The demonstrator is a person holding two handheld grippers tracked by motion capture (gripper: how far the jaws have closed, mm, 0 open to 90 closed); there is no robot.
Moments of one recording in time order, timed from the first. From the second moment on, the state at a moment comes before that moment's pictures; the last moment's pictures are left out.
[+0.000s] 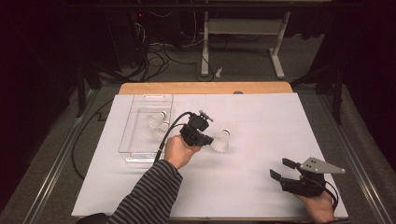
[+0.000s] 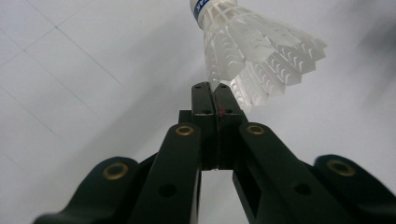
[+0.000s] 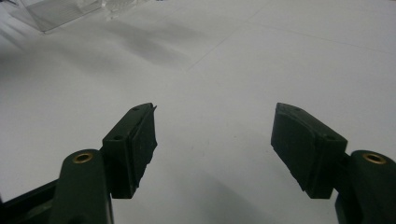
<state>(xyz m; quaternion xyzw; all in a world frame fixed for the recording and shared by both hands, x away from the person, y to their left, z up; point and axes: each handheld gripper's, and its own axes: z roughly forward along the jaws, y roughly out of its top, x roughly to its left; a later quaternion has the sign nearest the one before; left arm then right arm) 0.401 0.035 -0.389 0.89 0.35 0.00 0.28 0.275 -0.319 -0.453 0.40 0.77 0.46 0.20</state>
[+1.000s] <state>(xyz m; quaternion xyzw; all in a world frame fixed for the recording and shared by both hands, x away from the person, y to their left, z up) 0.393 0.052 -0.381 0.89 0.35 0.01 0.29 0.275 -0.318 -0.453 0.40 0.77 0.45 0.20</state>
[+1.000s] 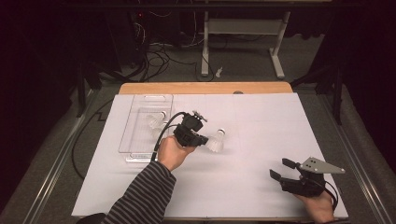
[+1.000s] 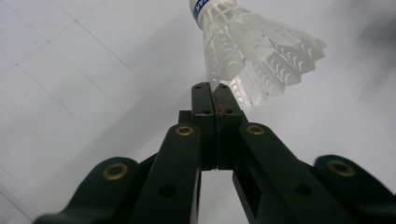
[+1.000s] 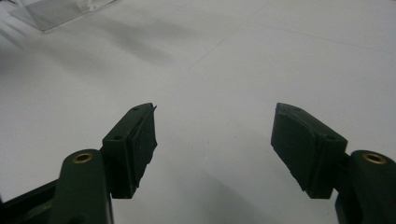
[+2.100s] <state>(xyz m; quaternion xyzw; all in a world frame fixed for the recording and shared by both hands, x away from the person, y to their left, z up) 0.385 0.074 -0.365 0.88 0.36 0.02 0.31 0.275 -0.318 -0.453 0.40 0.77 0.45 0.20</state>
